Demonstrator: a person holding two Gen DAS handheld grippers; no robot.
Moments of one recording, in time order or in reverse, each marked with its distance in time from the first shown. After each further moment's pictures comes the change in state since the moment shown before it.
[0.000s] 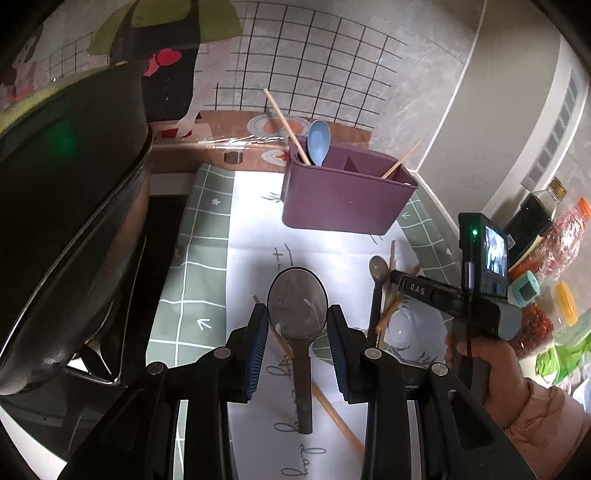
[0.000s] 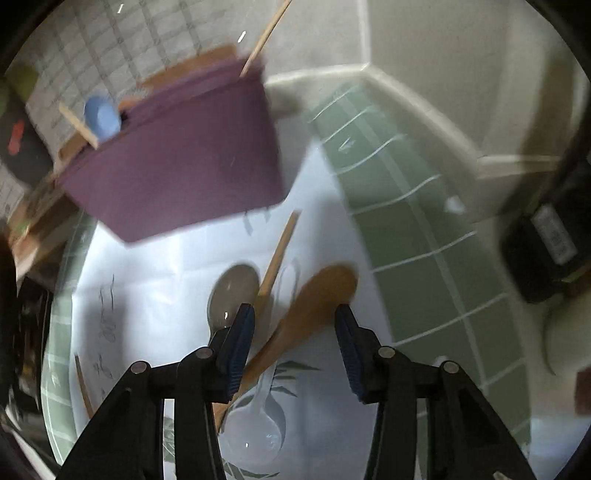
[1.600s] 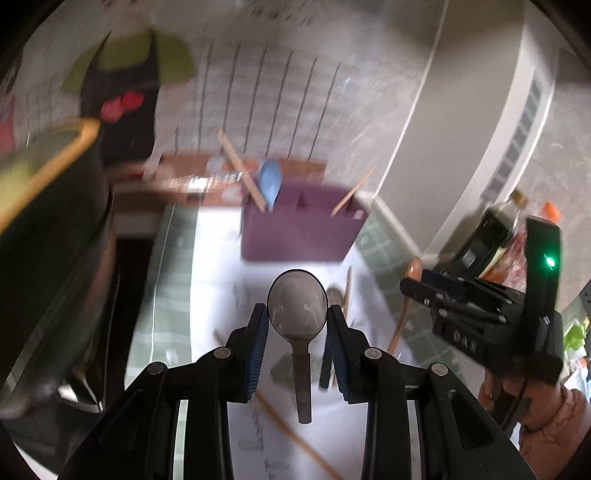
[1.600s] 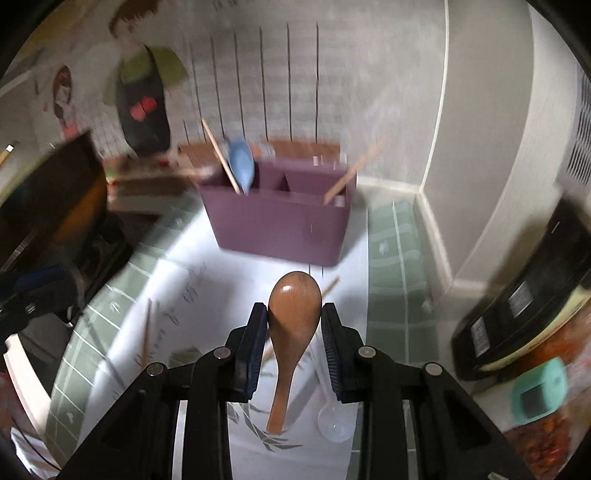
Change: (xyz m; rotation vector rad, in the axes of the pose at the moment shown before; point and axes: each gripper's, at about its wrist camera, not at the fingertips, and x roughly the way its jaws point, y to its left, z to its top) left arm -0.029 -0.034 0.023 0.089 -0.121 -0.103; right arm -0.128 0.016 -0.008 -0.349 -0.232 0.121
